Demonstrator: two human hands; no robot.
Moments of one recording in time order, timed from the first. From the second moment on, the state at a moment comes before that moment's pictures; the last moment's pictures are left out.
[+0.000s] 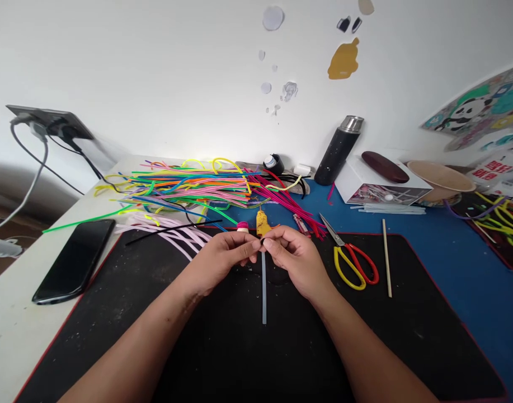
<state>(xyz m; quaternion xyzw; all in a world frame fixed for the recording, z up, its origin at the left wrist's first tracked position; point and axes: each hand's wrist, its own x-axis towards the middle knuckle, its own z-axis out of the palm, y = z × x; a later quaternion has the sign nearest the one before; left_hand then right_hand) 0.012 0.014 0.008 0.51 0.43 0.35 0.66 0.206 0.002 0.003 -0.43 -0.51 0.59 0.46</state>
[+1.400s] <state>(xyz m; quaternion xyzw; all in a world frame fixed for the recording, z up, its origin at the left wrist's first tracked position) 0.007 0.023 -0.010 0.57 0.40 0.45 0.55 0.211 0.006 0.005 -0.41 -0.45 0.62 0.49</state>
